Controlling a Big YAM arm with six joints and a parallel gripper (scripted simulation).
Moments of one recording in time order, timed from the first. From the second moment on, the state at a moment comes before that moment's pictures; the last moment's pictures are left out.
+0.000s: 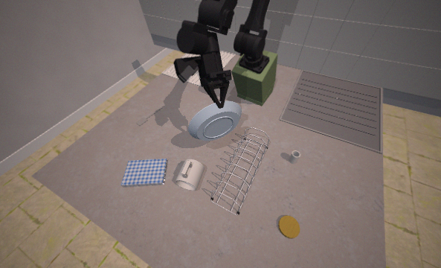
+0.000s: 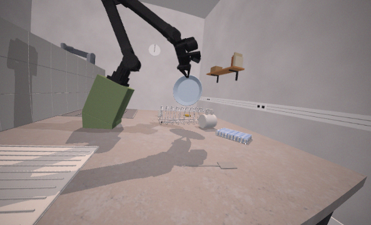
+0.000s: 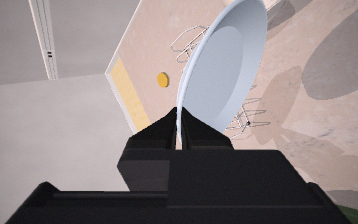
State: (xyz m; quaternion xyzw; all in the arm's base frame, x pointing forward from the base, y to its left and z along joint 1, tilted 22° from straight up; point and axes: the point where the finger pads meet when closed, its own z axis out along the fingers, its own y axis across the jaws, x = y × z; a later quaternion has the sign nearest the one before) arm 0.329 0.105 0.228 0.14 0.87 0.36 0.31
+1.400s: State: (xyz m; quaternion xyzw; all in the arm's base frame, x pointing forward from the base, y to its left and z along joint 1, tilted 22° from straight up) arm 0.326 0.194 0.231 0.48 0.69 0.40 0.38
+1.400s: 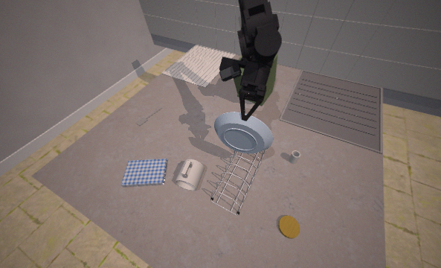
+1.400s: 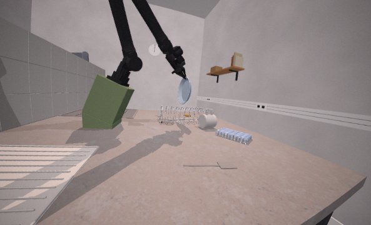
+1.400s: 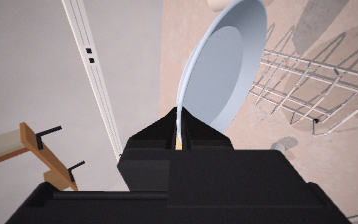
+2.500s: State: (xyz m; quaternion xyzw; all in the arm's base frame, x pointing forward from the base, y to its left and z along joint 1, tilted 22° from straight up) arm 0.326 0.203 0.230 0.52 0.65 0.40 0.38
